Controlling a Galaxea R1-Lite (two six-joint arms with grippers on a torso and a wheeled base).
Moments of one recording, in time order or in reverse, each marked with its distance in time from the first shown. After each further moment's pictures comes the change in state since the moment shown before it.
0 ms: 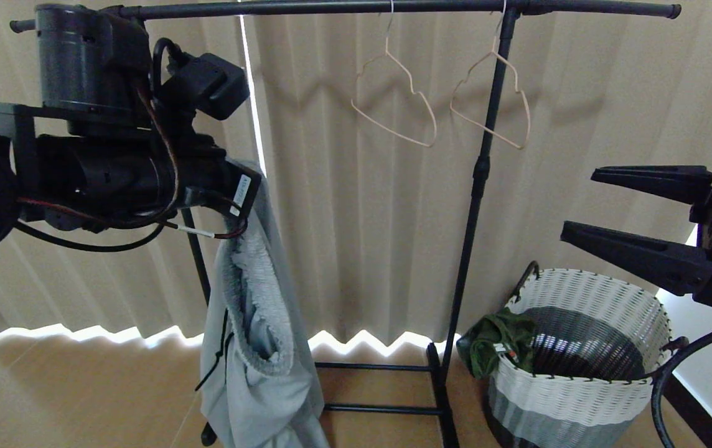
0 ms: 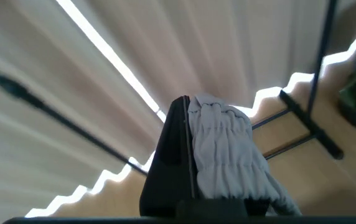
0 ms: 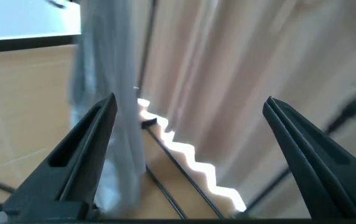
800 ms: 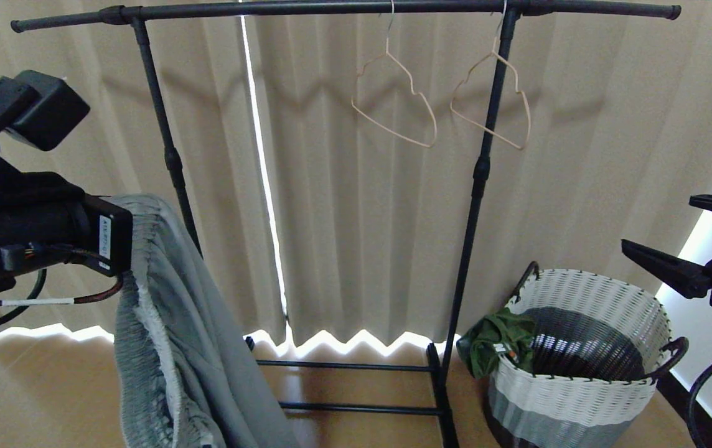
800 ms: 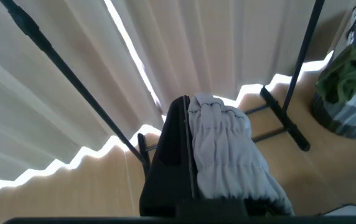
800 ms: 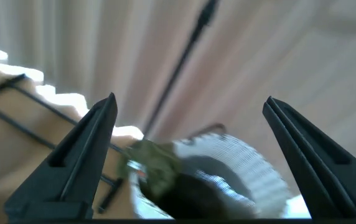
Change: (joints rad) left arm 0.150 -0.341 0.330 -0.001 -0.153 -0.120; right arm -0.299 -0.035 0.159 -0.046 -0.249 -0.250
